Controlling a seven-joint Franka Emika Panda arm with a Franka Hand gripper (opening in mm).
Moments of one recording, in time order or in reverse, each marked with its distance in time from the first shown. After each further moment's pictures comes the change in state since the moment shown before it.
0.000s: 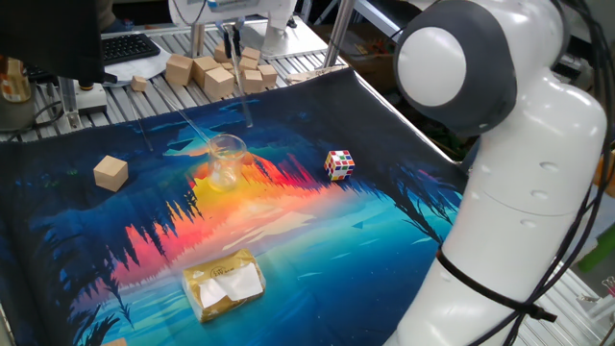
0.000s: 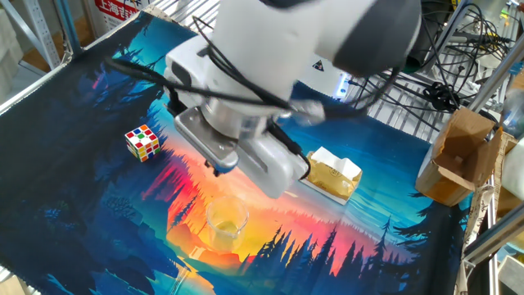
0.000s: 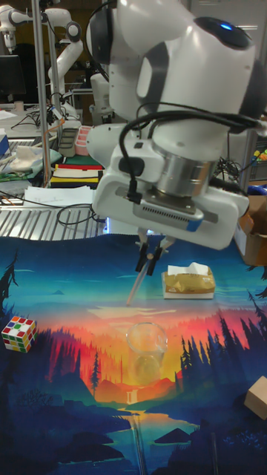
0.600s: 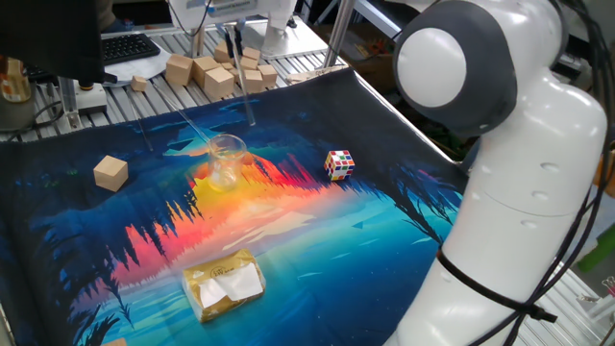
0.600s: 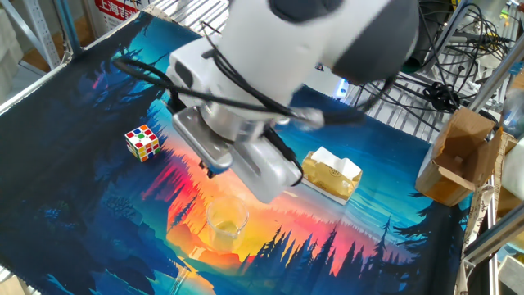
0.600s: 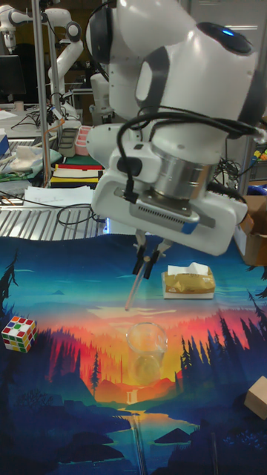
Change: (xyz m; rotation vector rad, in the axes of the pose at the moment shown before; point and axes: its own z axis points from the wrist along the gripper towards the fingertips) arm -0.003 -0.002 0.004 -0.020 -0.025 0.095
